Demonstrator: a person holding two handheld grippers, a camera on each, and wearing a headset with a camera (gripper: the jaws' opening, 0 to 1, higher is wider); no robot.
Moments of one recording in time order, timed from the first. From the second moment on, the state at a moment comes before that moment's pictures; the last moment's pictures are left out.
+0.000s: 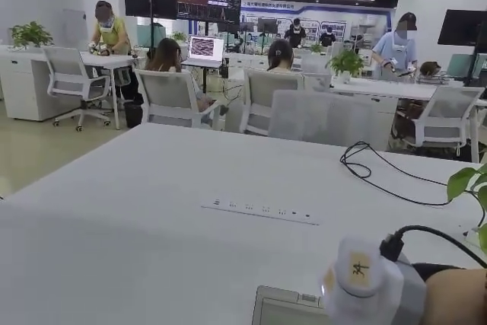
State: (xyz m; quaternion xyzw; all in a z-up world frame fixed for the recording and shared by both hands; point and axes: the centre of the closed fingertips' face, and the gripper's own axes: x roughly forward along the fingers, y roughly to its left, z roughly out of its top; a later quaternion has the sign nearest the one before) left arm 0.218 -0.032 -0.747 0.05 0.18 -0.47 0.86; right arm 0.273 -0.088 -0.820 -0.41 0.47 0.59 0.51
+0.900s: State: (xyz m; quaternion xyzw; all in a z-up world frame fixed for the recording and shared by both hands) left arm 0.228 -0.018 -0.747 0.05 0.19 -0.45 0.87; right arm 0.272 -0.088 -0.834 -0.39 0.47 0.60 0.52
